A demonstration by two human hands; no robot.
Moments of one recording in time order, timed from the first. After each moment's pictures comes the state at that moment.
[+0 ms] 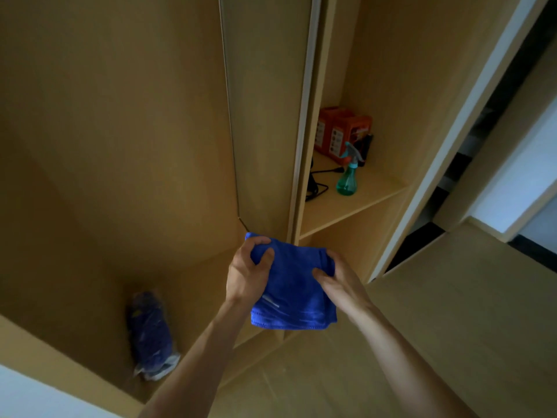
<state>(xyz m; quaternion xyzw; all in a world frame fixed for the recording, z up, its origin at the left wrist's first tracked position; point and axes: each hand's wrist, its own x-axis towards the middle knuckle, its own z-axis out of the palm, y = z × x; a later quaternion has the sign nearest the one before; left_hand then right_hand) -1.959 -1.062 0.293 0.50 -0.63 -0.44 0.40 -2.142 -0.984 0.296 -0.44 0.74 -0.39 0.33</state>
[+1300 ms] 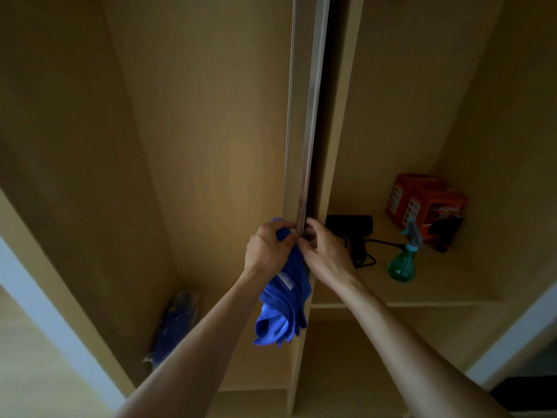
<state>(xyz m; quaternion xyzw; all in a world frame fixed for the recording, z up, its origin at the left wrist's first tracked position) -2.084 -1.129 0.402 0.64 -0.58 -0.24 0.43 -2.221 -1.142 0.401 -0.72 0.54 -0.33 0.29</state>
